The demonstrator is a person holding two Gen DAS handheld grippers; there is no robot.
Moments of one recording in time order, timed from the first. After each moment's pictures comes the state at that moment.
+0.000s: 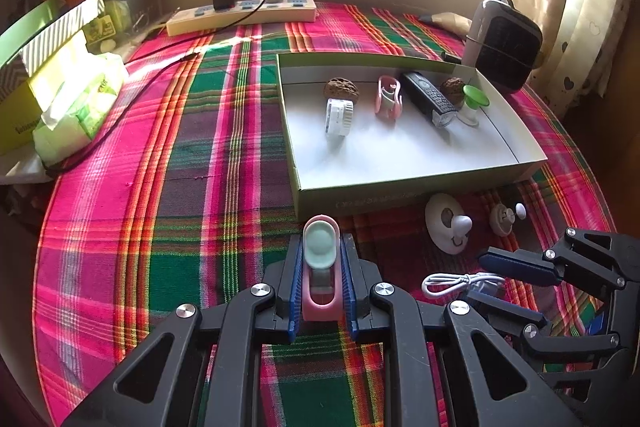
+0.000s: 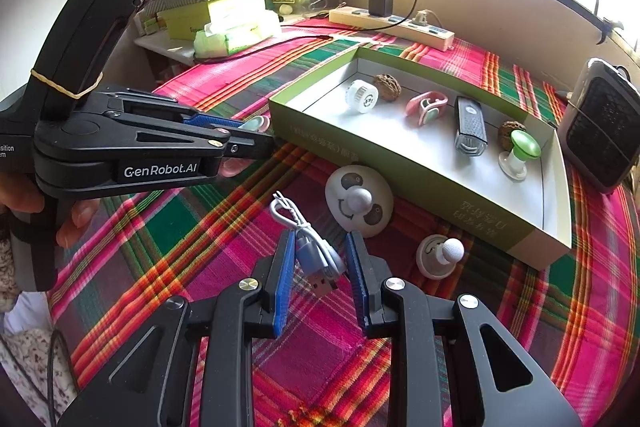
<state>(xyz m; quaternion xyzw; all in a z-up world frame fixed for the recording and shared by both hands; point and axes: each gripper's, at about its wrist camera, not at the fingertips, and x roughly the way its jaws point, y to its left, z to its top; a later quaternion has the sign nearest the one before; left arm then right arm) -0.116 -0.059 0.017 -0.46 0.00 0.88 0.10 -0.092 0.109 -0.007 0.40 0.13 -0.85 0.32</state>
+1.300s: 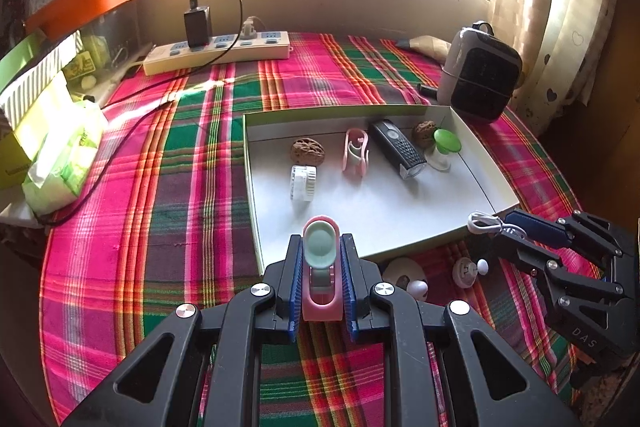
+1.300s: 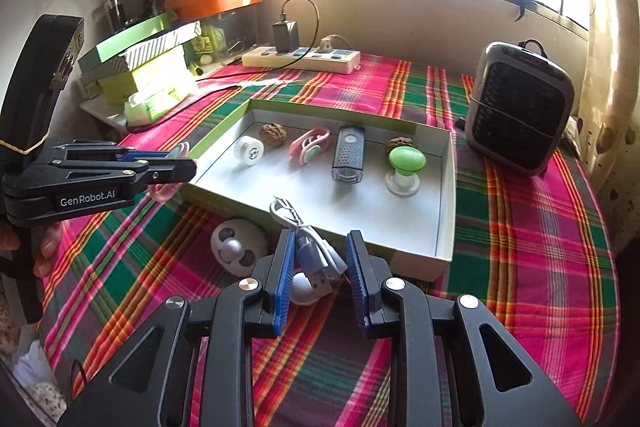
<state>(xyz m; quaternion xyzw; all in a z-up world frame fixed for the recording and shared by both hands) -0.139 -0.042 0.049 -0.44 0.00 0.89 0.13 -0.130 0.169 0.027 0.37 0.06 -0.90 0.22</state>
